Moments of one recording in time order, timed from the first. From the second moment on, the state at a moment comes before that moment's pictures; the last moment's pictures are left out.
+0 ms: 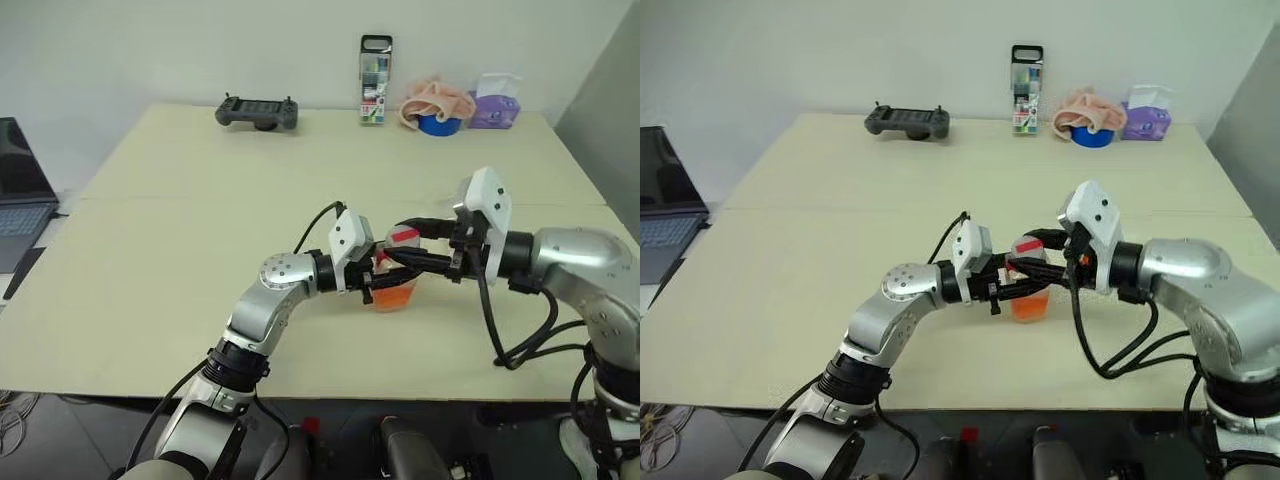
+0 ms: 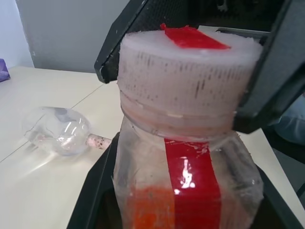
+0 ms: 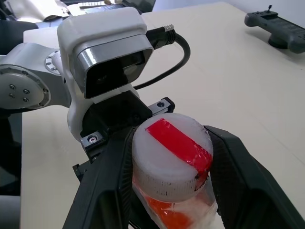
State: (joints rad) left arm -0.57 0.21 -0.26 -0.01 -0.33 0.32 -0.91; right arm -0.62 -0.70 -0.02 -0.50 0.59 0.95 0.88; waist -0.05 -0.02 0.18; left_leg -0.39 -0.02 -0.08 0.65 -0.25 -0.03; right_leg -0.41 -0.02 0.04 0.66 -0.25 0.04
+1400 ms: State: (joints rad) left arm -0.61 0.19 -0.16 0.11 -0.32 0.29 -0.87; right arm -0.66 -0.07 -0.01 -0.91 0.48 1.55 -0.18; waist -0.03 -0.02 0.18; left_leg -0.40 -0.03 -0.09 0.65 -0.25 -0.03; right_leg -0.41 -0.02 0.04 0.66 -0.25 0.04
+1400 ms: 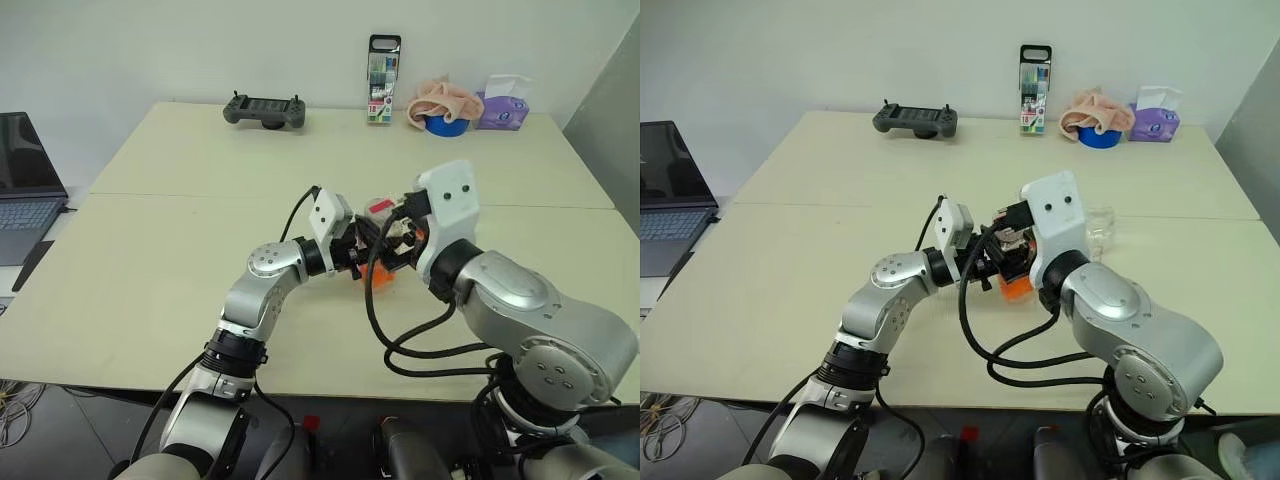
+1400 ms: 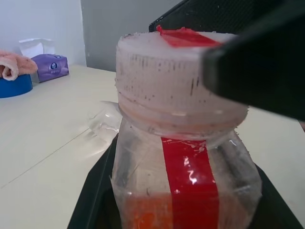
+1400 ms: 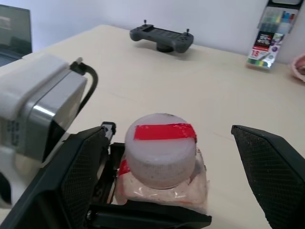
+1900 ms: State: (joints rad) left arm -0.63 0.19 -0.16 0.14 -0.31 0.25 -0.87; right arm -0.68 -0.02 0.04 -0.90 0.35 1.61 -0.21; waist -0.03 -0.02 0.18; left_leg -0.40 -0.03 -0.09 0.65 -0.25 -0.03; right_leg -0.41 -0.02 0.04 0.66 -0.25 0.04
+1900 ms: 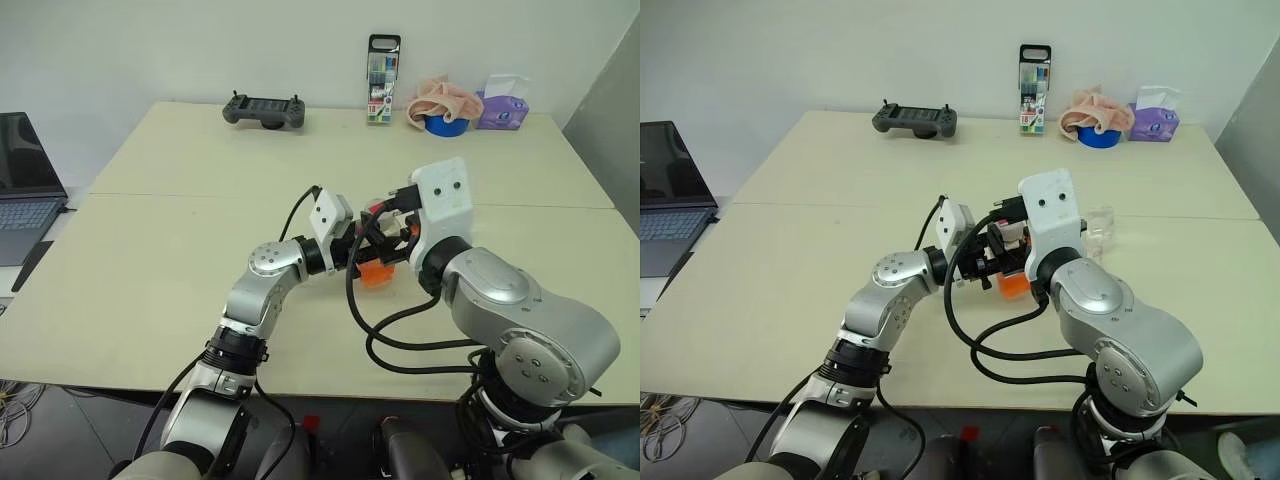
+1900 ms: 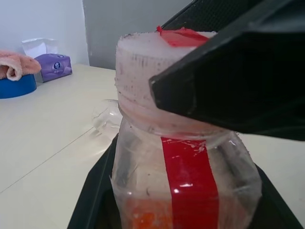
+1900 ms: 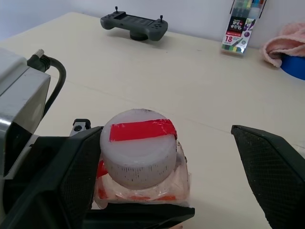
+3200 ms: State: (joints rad) left arm -0.64 0.19 -0.17 0.13 -0.31 0.30 -0.88; right arm -0.82 -0.66 0.16 -0.16 0.44 0.68 1.06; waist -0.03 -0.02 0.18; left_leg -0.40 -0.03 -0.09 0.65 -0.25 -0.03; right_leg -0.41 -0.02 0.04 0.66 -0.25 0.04
